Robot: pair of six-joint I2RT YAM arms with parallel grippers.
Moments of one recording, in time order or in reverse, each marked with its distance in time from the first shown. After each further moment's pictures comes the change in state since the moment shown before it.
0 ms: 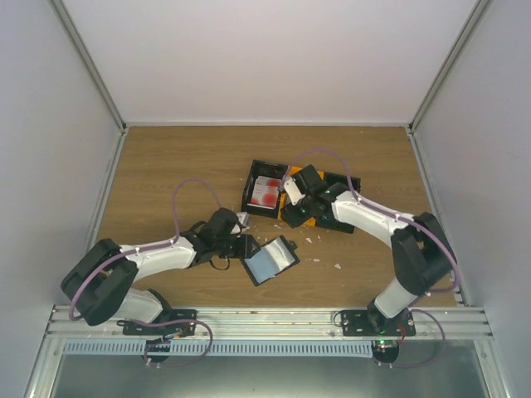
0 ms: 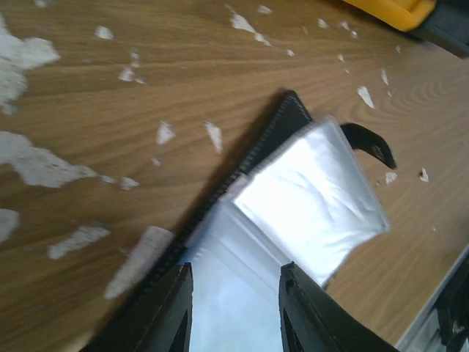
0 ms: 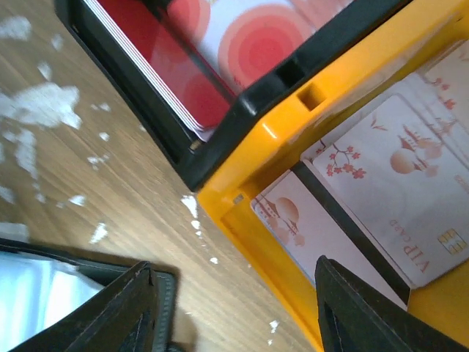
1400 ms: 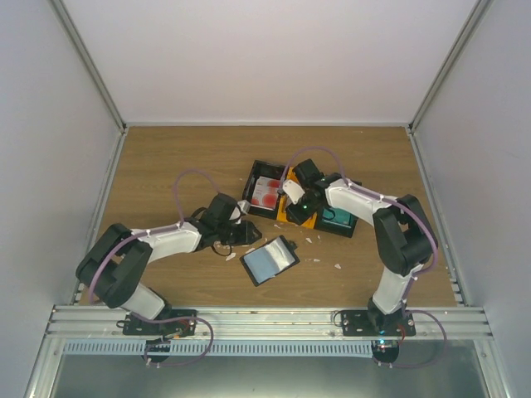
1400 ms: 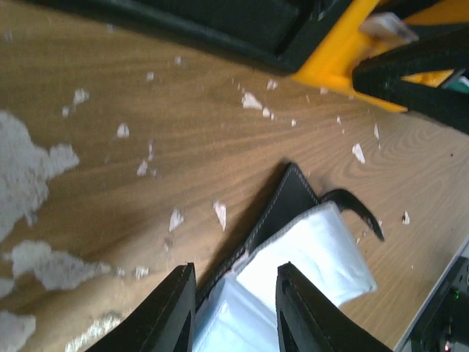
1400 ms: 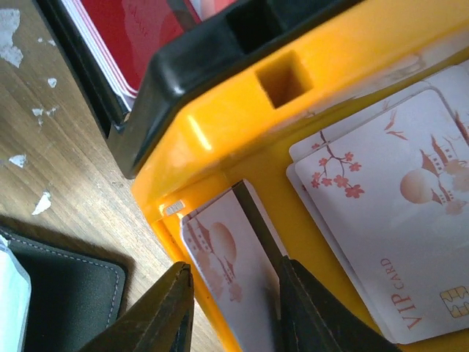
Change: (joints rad) left arm 0.128 0.132 0.103 -0.003 0.116 0.015; right arm -0.077 0.213 0.129 -0.129 -0.098 -0.225
